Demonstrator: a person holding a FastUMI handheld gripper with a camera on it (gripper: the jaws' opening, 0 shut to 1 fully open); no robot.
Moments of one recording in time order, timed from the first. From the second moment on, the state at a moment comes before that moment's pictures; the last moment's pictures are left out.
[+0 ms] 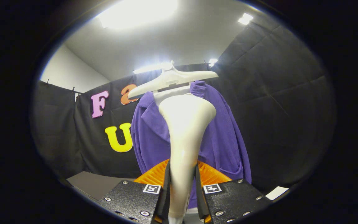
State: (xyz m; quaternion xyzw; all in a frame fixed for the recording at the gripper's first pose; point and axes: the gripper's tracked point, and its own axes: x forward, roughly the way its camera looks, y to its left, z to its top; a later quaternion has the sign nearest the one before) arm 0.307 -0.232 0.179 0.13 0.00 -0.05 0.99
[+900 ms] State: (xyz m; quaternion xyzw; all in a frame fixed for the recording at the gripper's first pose) arm 0.420 -0.299 0.178 0.17 -0.02 -0.12 0.98
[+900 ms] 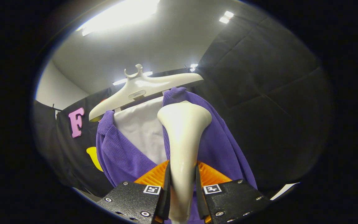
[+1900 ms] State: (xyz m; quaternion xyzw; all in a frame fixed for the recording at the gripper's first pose) arm 0.377 -0.296 0.025 0.20 0.12 -0.13 0.96
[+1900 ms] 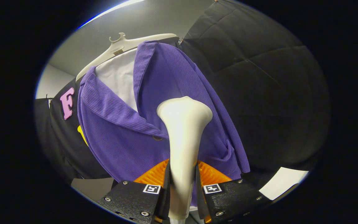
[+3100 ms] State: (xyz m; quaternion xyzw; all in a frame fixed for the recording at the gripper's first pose) arm 0.310 -0.290 -0.150 0.23 0.26 -0.15 0.92
